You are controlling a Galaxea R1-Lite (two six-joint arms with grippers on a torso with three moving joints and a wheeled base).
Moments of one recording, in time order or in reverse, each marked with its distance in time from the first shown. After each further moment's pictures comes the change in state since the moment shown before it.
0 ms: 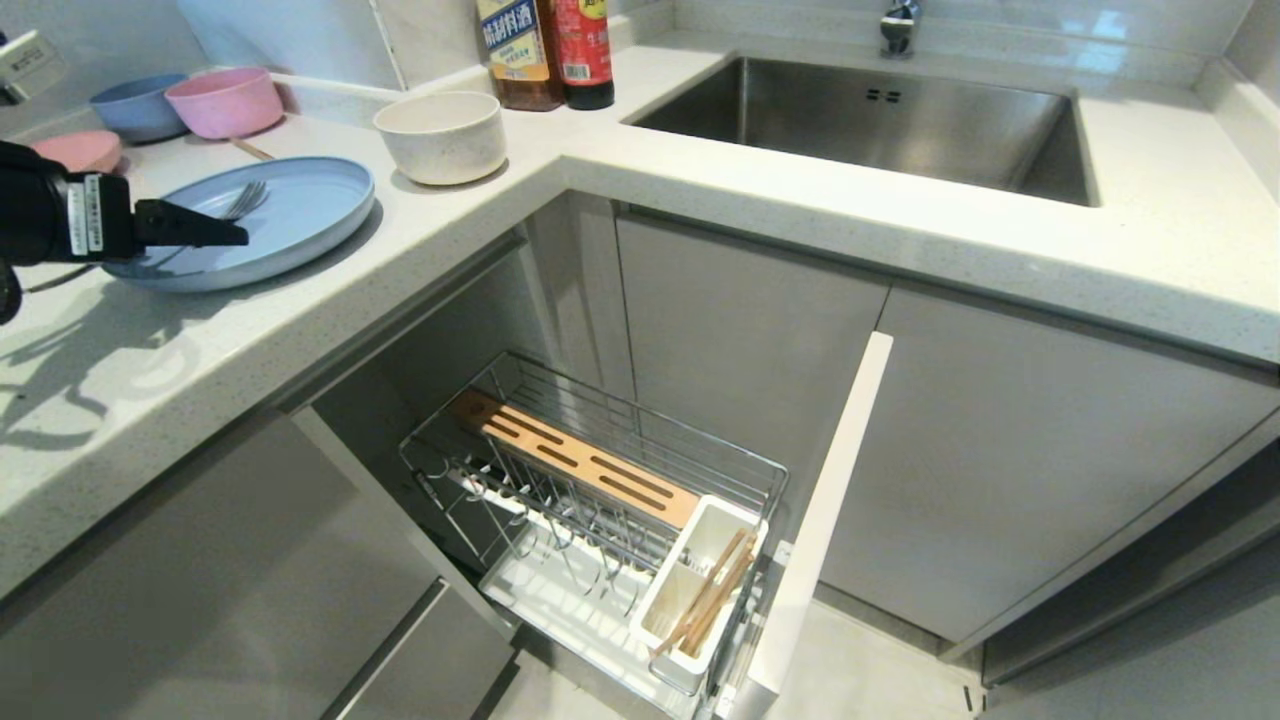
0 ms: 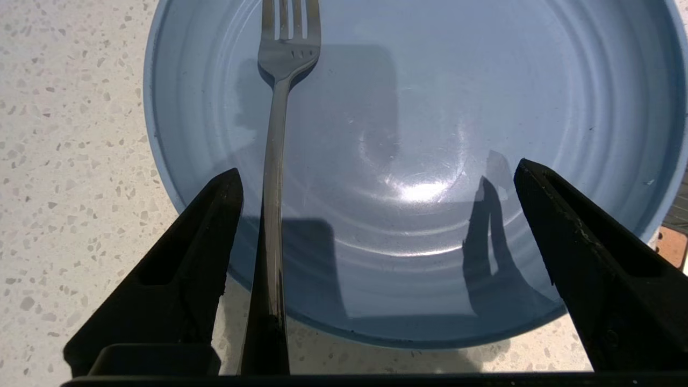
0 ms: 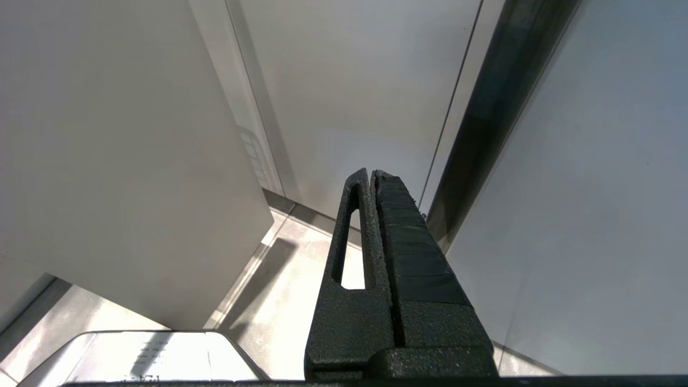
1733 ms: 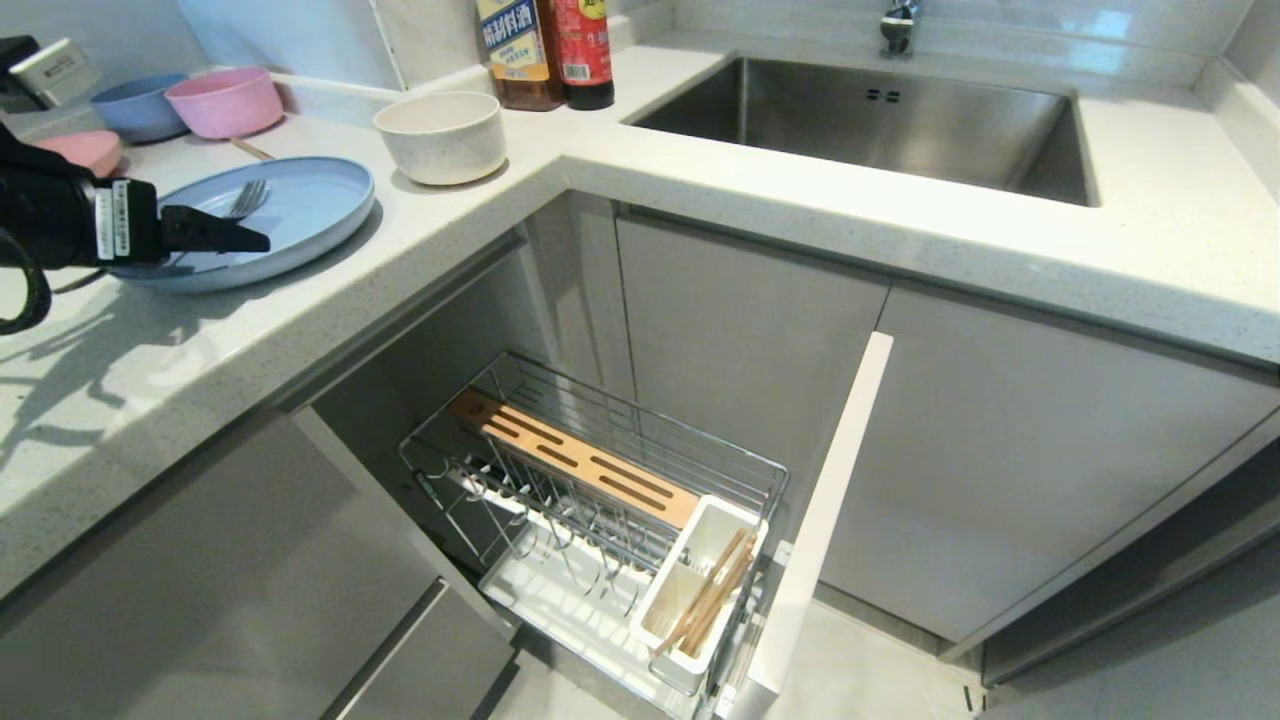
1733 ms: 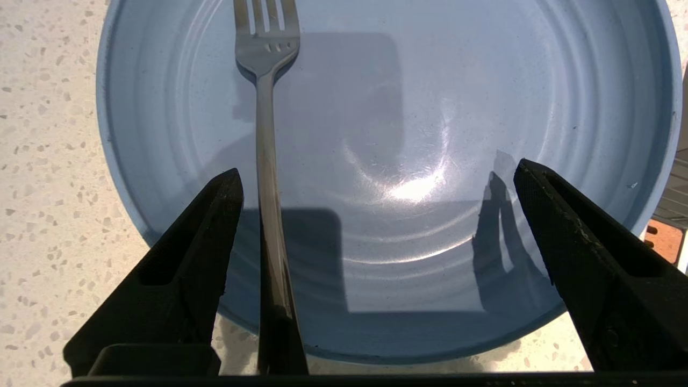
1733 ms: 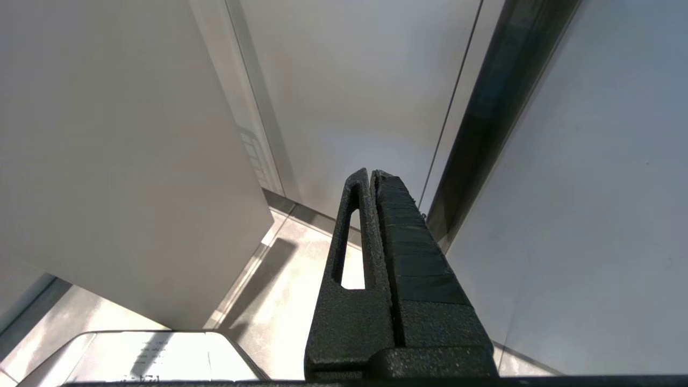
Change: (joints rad) left arm -0.048 0.001 0.008 0.003 0.043 -0.010; right arm 0.000 0.000 0.000 0.000 0.000 0.000
